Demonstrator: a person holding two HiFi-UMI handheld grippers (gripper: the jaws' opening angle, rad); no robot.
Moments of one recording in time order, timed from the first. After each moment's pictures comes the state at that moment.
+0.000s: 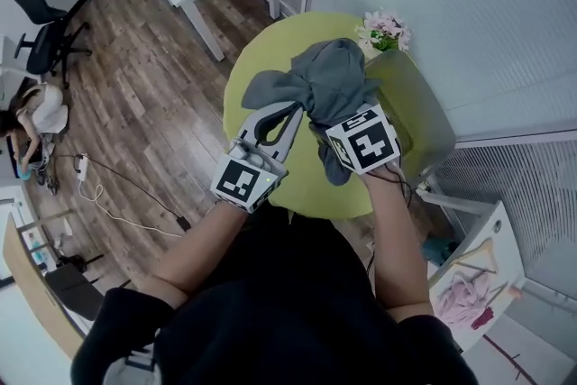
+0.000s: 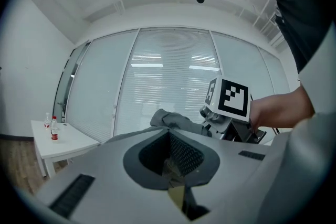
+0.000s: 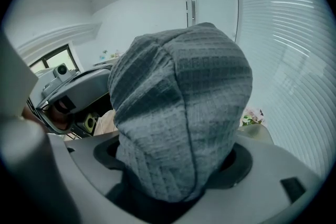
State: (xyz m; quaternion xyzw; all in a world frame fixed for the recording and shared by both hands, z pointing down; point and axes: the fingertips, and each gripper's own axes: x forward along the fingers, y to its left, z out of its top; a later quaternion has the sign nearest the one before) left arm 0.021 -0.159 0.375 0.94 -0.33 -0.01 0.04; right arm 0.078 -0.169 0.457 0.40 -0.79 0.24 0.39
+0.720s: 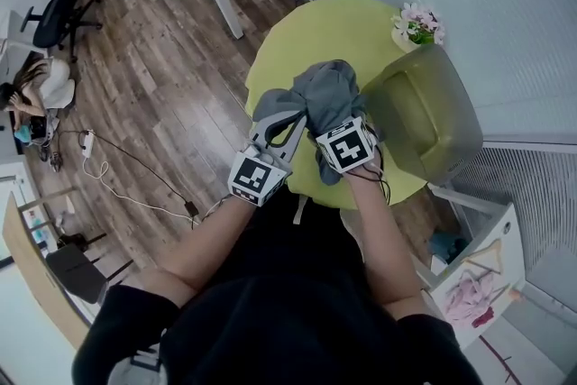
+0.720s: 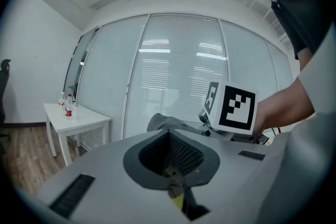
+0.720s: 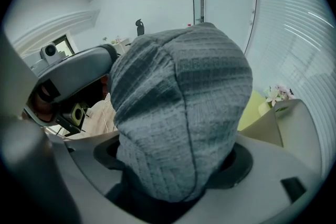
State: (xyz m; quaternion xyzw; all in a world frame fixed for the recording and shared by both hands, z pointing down) left arm -0.060 -0.140 0.487 0.93 -0.34 0.06 0.08; right arm -0.014 -0.138 0.590 0.37 -0.77 0.27 0.44
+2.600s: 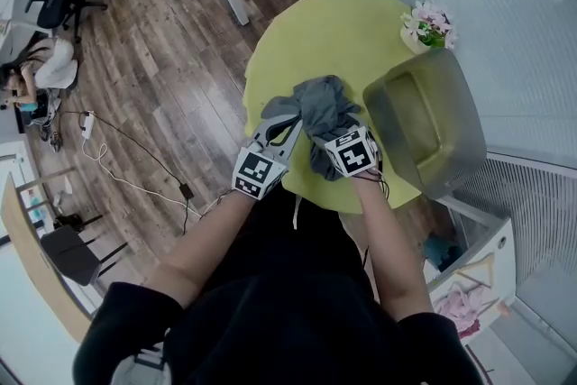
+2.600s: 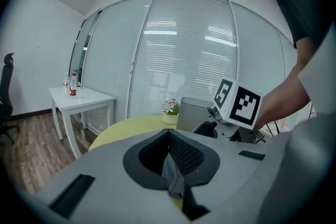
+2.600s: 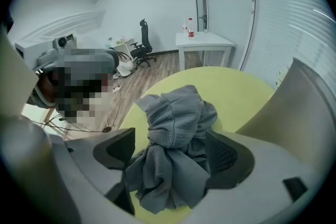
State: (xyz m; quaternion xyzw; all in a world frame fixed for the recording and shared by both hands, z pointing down) left arm -0.047 -0.145 0.581 0.91 -0.36 0.13 0.14; right arm 0.023 -0.138 0.677 0.34 -0.79 0.27 0.42
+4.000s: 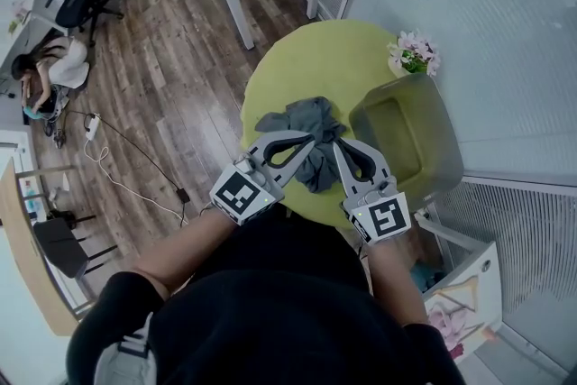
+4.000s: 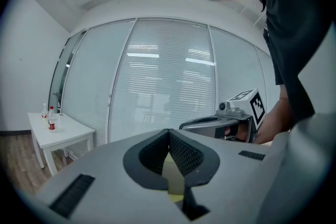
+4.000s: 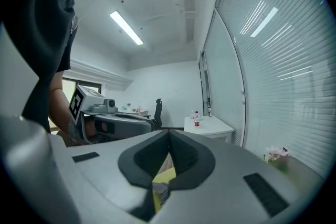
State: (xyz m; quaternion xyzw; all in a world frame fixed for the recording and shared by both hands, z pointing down) left arm 0.008 -0.109 0.392 0.95 -0.29 0.04 0.07; right arm 0.045 -0.109 0.388 0.37 -0.92 0.05 0.06
